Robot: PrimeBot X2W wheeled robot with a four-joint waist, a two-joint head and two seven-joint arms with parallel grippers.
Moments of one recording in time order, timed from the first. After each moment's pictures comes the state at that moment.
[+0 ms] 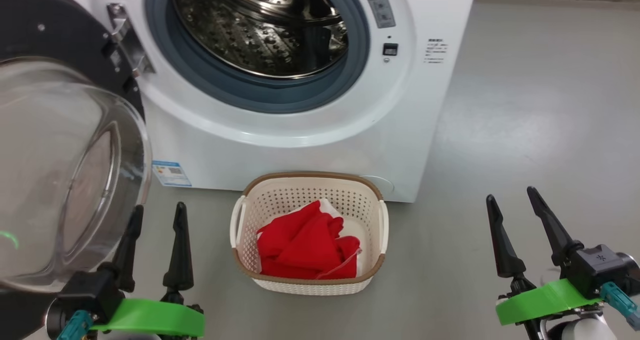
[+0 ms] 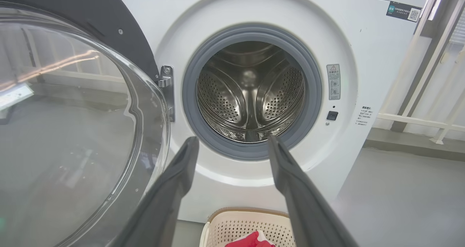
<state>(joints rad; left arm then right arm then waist) -0.12 0.11 -0.09 0.07 -0.33 0.07 -0.19 -0.02 -0.04 -0.04 0.11 0.17 0.12 -0.26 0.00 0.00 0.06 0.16</state>
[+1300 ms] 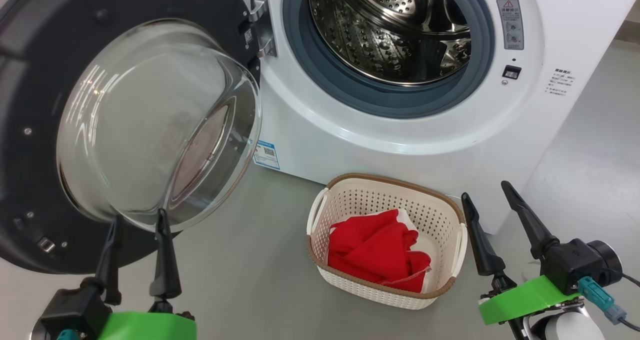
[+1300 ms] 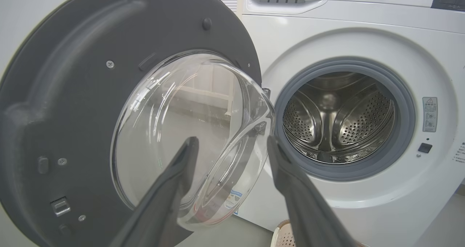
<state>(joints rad) -0.05 0.11 -0.07 -0.03 -0.33 0.17 -0.19 -0.07 -0.06 0.04 0.12 0.15 0.12 -0.26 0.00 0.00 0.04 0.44</state>
